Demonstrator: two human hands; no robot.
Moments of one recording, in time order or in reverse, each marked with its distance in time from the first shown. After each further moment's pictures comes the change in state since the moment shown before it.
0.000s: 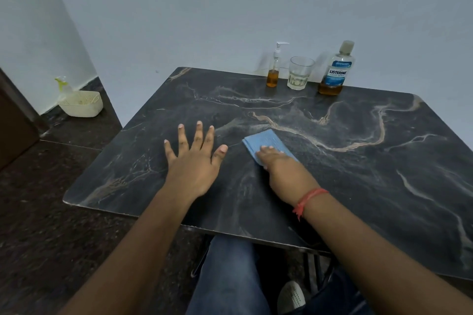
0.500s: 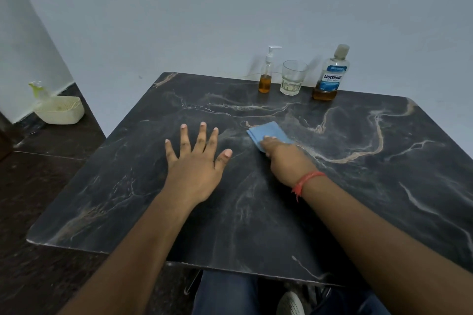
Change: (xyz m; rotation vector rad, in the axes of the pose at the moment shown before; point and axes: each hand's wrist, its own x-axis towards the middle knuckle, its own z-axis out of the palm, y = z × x) left_hand 0.041 0.013 -0.001 0.022 -0.027 0.094; right_hand 0.060 0.039 -0.021 -0.054 0.023 0.177
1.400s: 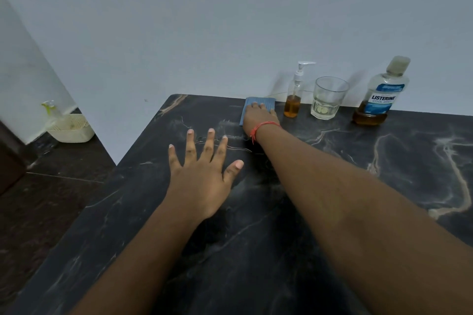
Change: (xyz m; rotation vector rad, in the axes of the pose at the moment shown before) left_hand 0.112 -0.036 -0.008 0.145 -0.007 0.013; right_hand 0.296 -0.025 0.028 -0.201 -0.041 0.173
